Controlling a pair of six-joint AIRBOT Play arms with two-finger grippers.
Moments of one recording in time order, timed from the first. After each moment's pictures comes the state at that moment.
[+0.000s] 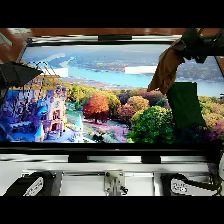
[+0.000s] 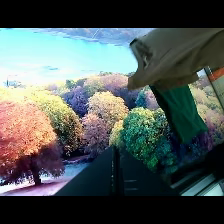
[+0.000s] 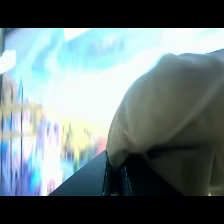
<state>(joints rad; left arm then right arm) 0.11 -0.89 1.36 0.69 -1.25 -1.35 -0.14 -1.42 1.82 2.21 -1.19 -1.43</state>
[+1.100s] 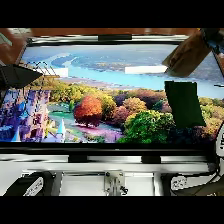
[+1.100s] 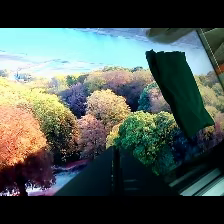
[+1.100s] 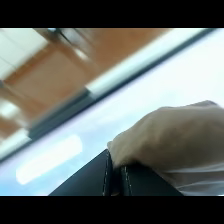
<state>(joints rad) 0.11 -0.89 1.36 0.72 -1.27 -1.34 -0.29 -1.63 1.84 2.05 -0.67 -1.43</state>
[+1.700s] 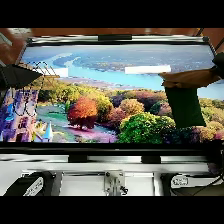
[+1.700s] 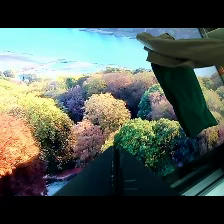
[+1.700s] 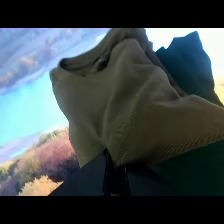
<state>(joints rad) 0.11 -0.89 1.36 0.73 -1.27 -1.34 -0.45 -1.58 1.83 1.88 -1.27 -1.44</state>
